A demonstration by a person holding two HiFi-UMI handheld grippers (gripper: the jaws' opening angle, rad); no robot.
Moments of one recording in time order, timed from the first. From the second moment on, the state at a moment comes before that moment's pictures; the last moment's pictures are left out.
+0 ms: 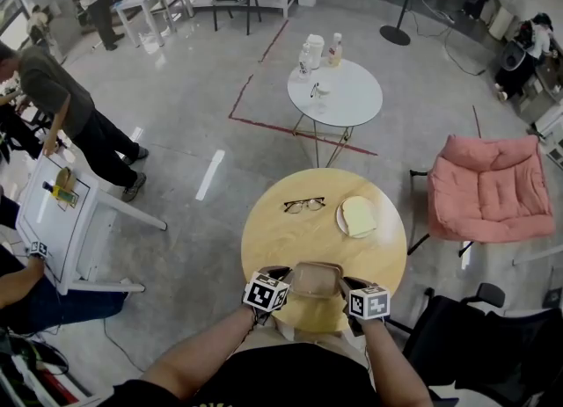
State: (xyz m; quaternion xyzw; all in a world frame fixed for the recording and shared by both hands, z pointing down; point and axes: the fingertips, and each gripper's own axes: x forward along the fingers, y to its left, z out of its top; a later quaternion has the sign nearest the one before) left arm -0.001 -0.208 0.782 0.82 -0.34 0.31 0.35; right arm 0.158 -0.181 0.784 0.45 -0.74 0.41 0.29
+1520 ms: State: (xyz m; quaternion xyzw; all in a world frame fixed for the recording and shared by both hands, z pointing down) left arm -0.008 -0.215 0.601 0.88 -0.41 0.18 0.19; right arm 0.150 -0.181 0.606 0.49 -0.81 0.28 0.17
